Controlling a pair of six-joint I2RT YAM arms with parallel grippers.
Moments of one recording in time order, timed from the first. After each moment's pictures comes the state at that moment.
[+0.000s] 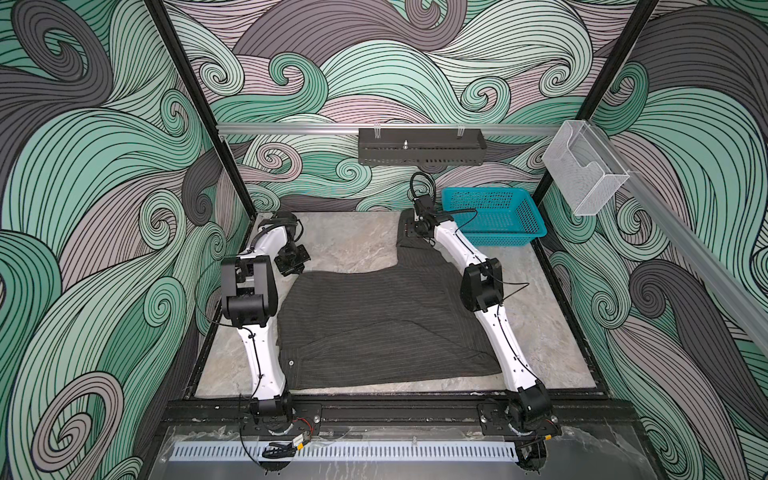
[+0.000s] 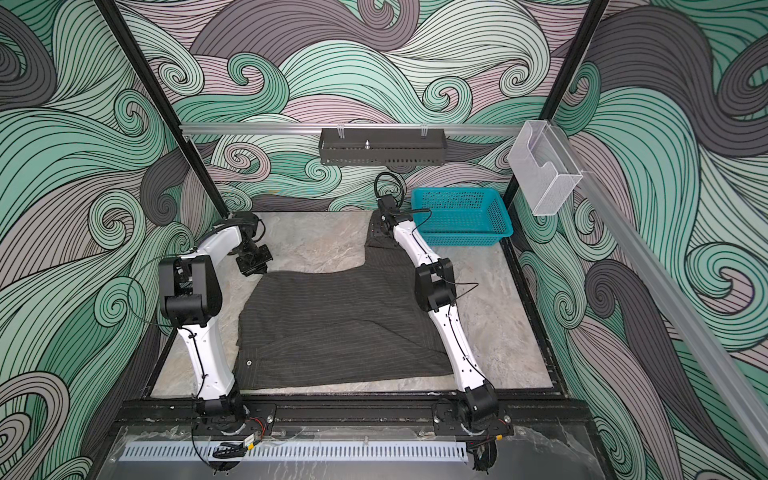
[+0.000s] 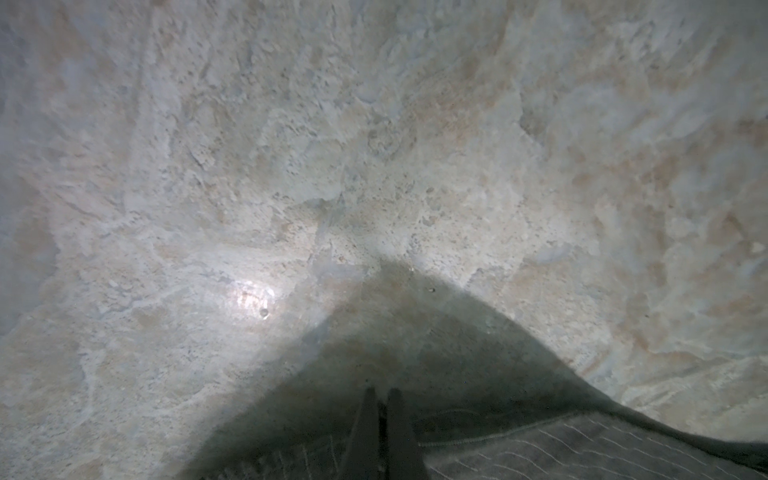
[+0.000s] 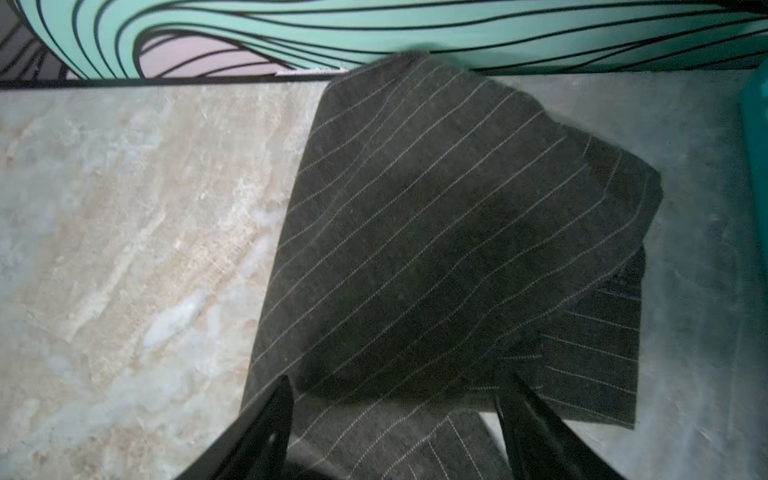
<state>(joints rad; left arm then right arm) 0.08 2.09 1.68 -1.03 0.03 -0.48 0.37 2.78 2.68 -0.78 0.10 0.28</state>
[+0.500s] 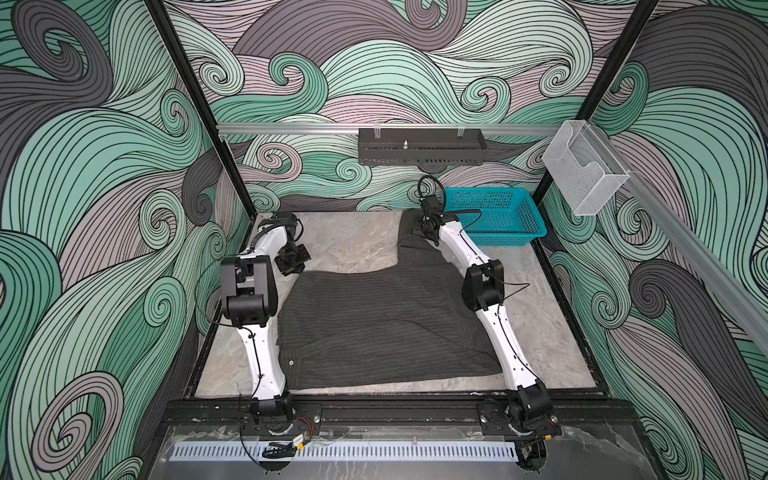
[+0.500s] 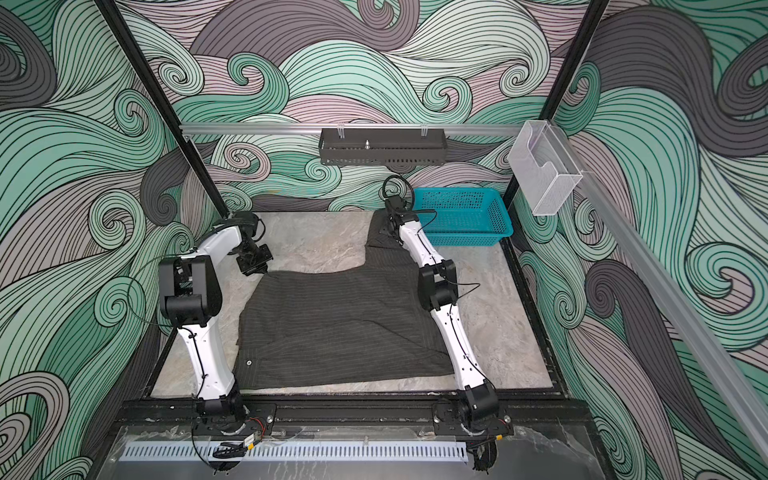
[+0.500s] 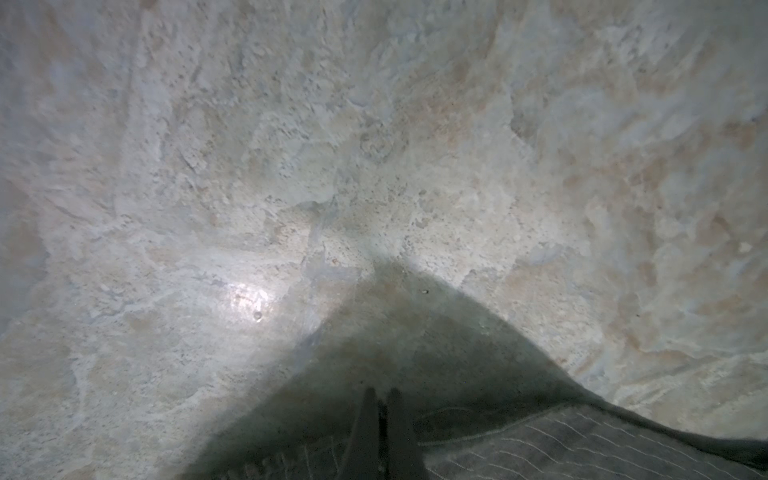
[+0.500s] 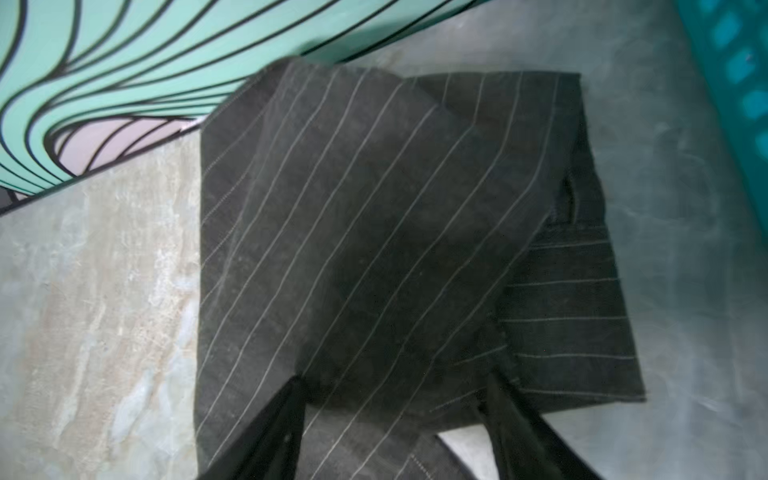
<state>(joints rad) 0.07 2.09 1.68 -1.03 0.03 -0.48 0.31 2.84 2.74 -0.85 0.06 0.55</state>
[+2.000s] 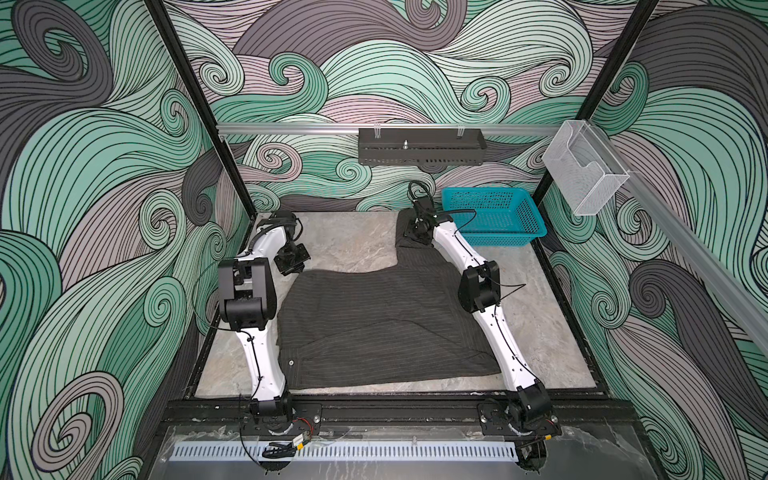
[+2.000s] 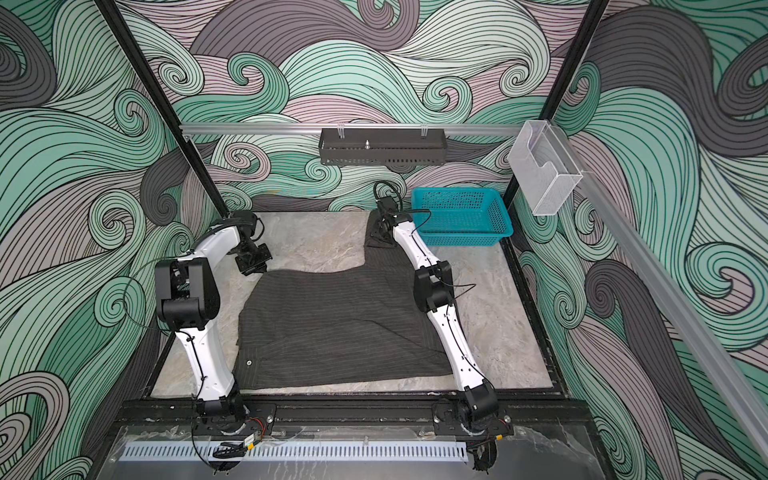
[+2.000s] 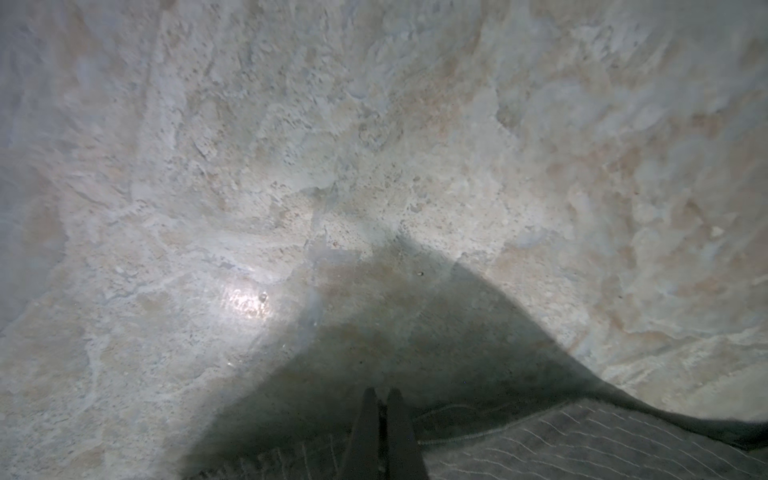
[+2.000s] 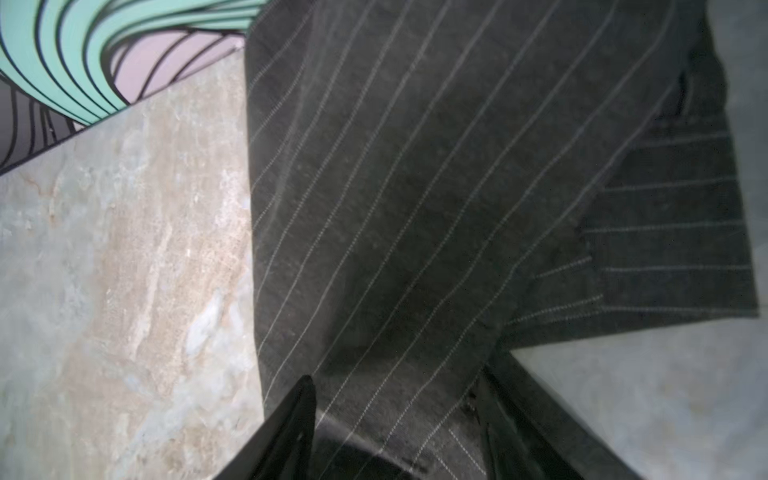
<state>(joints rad) 0.07 2.05 1.66 -1.02 0.04 -0.48 0.37 2.83 2.75 -0.91 0.00 0.56</state>
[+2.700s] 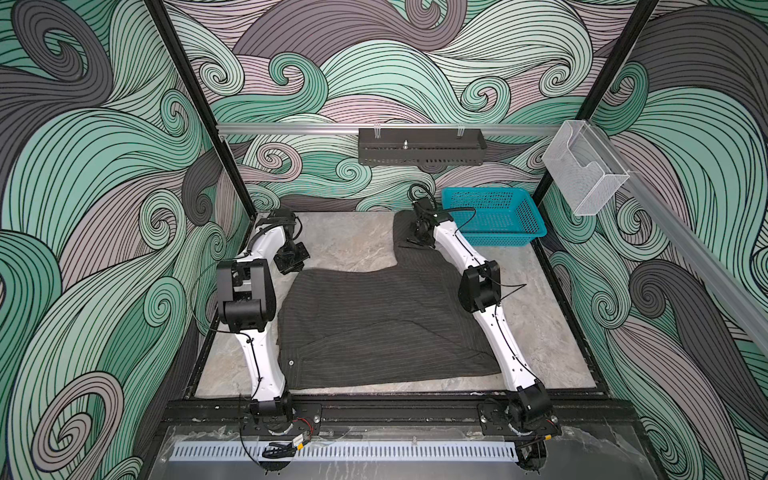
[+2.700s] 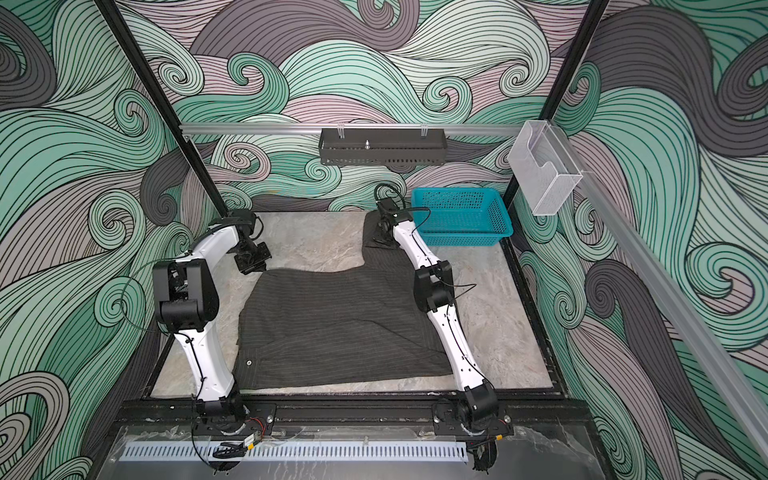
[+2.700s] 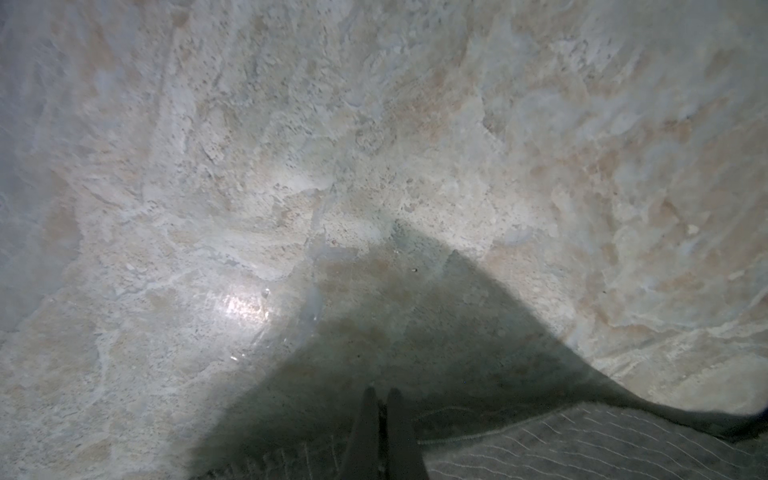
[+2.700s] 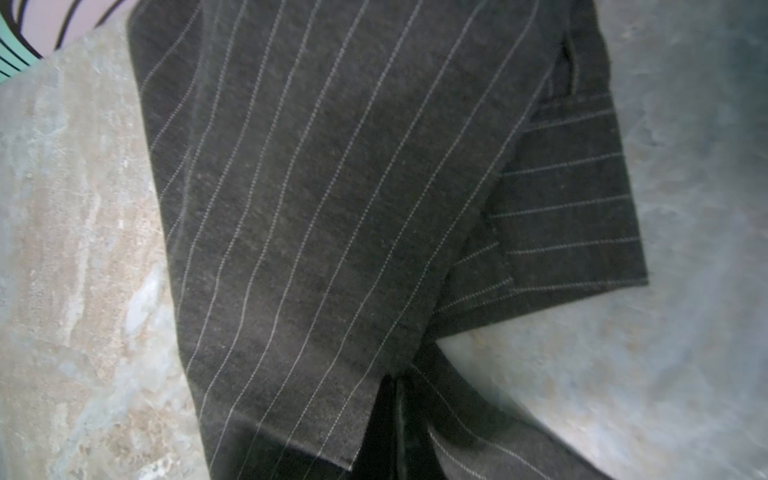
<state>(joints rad) 0.07 2.04 1.66 -1.02 0.04 -0.48 0.36 2.80 2.73 -1.00 0.04 0.54</state>
